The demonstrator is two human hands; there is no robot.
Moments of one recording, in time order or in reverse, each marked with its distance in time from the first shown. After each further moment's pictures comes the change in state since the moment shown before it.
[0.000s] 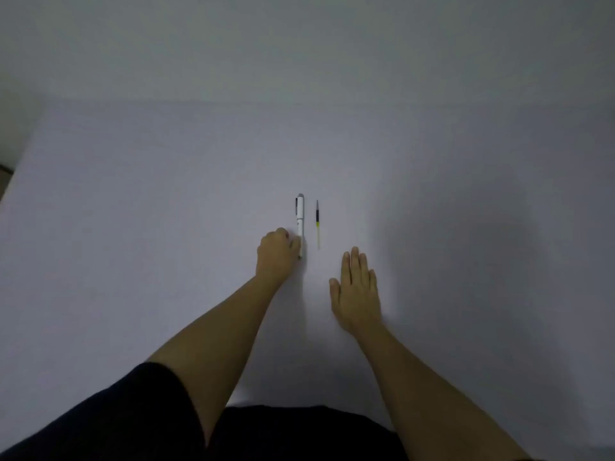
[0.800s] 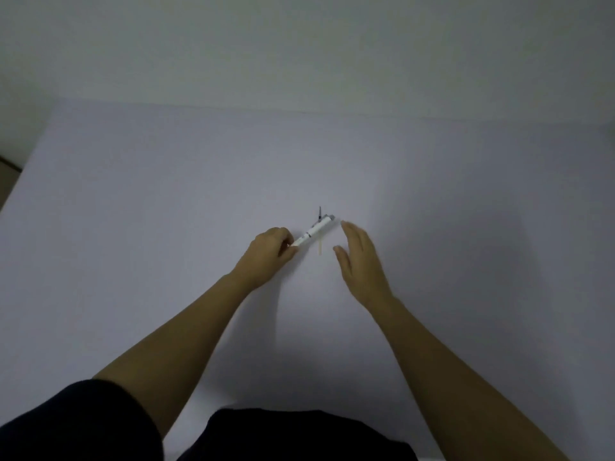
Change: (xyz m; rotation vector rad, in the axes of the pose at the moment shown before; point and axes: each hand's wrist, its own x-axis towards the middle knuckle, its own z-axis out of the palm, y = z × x) left_hand -0.012 -0.007 -0.047 0.093 -0.100 0.372; right_hand 0.038 -0.019 -0.079 0.425 0.105 -0.170
